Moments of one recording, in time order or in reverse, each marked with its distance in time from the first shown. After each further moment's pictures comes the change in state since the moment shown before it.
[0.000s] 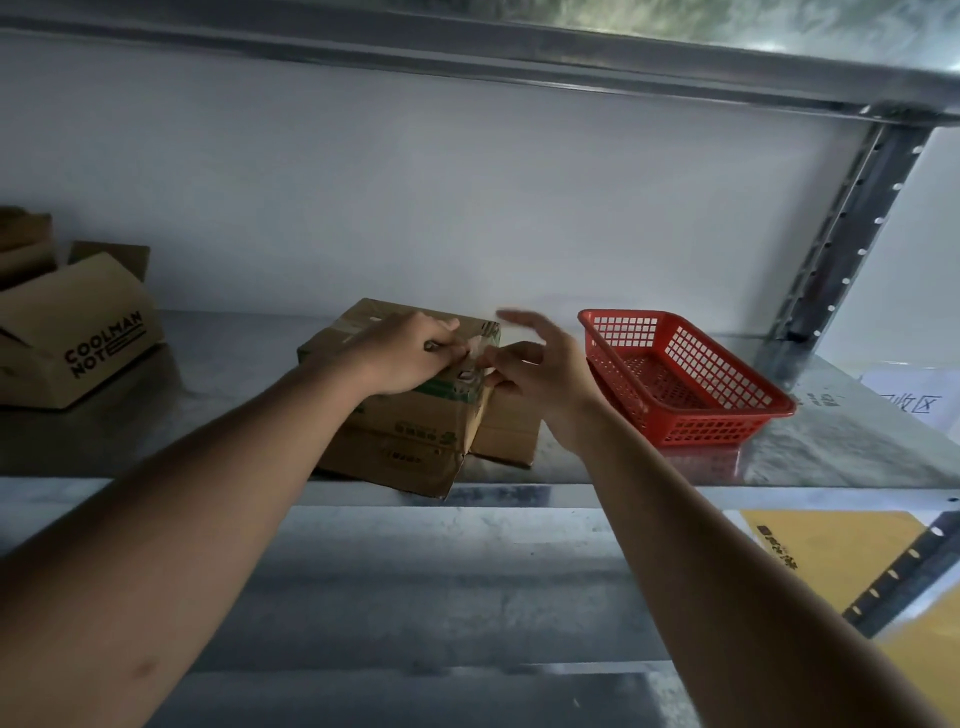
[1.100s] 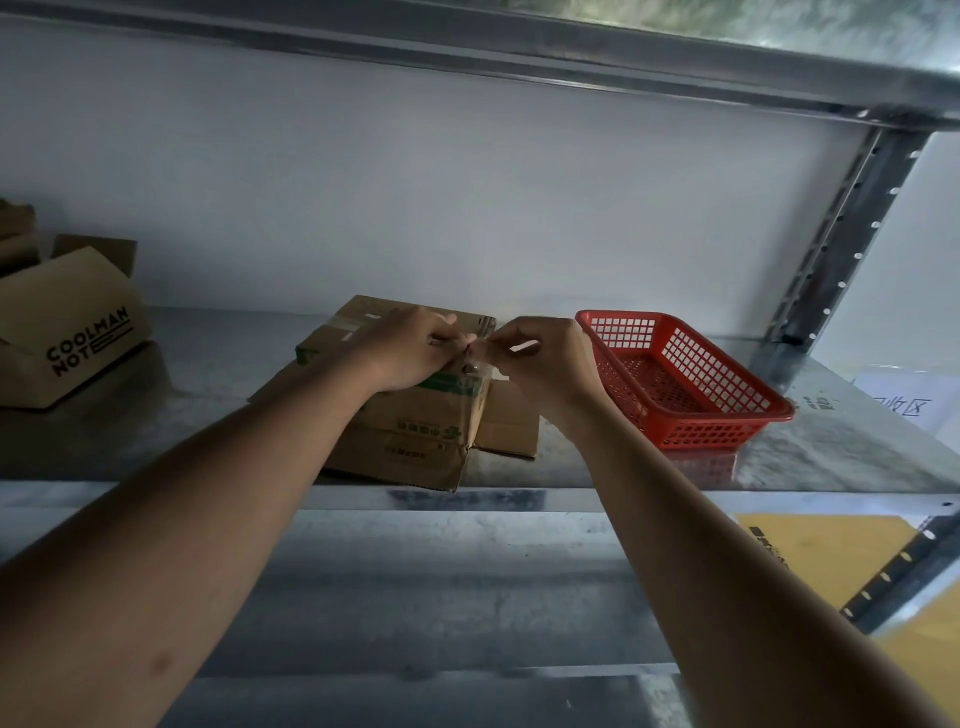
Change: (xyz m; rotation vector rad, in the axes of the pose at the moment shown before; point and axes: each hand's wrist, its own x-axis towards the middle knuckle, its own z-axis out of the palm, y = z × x) left_hand 0.012 -0.001 0.007 0.020 0.048 -0.026; right_hand 0.010 -0.006 -0.002 -0.548 0.123 -0.227
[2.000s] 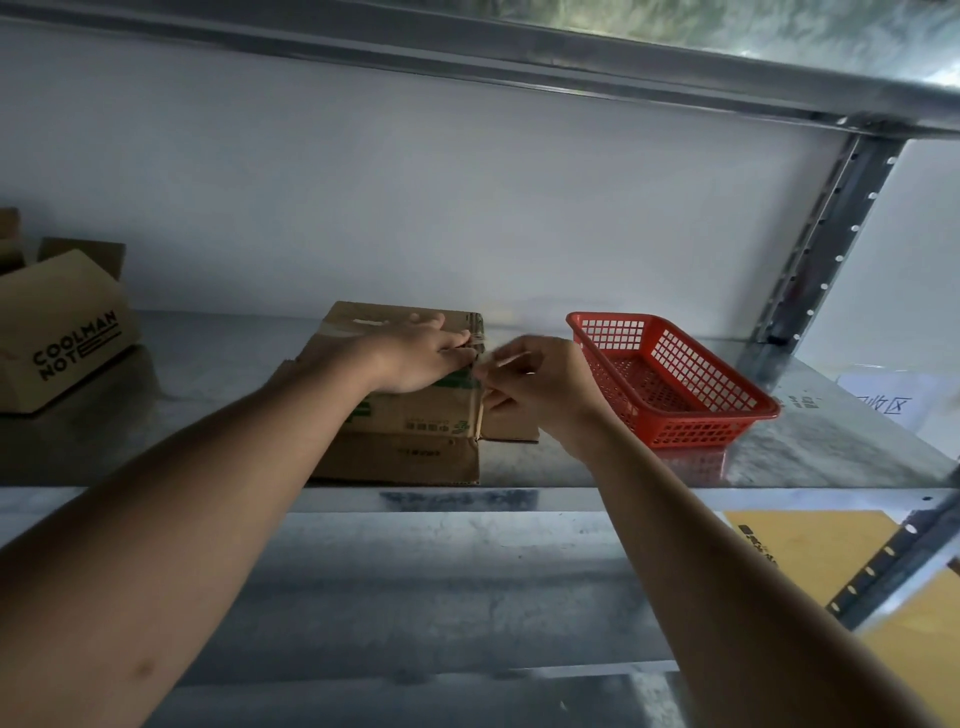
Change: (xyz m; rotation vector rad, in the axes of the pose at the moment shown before) left_hand -0.005 0.024 -0.008 0.182 -0.257 -0.112; right_hand -0.017 0.009 -0.004 0.406 -0.167 0.148
